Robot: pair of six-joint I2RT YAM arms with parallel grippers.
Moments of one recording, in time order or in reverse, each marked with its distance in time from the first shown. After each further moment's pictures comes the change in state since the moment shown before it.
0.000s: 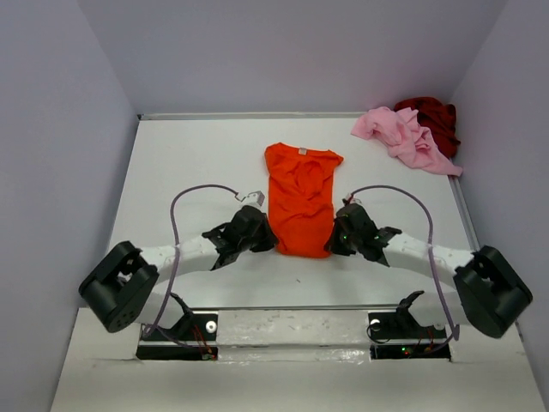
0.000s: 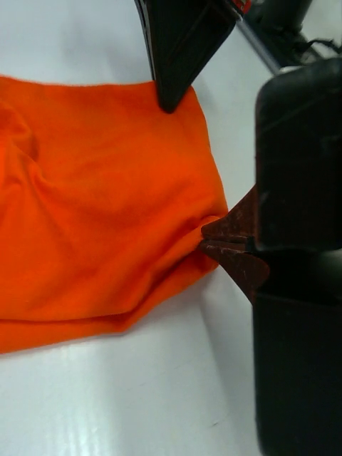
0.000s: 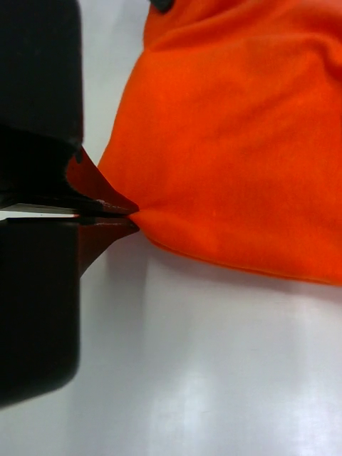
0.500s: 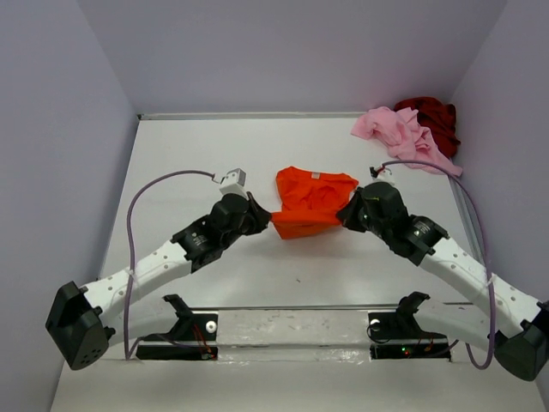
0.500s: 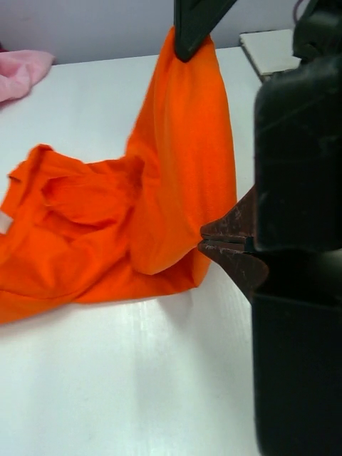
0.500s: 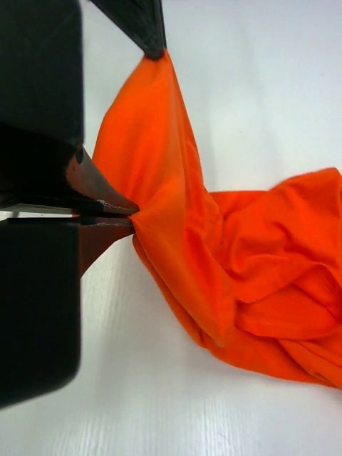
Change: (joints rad) left arm -0.078 -0.428 0.104 -0.314 -0.204 -0.076; right arm 0.039 -0.476 0.237 -0.425 0.144 0.030
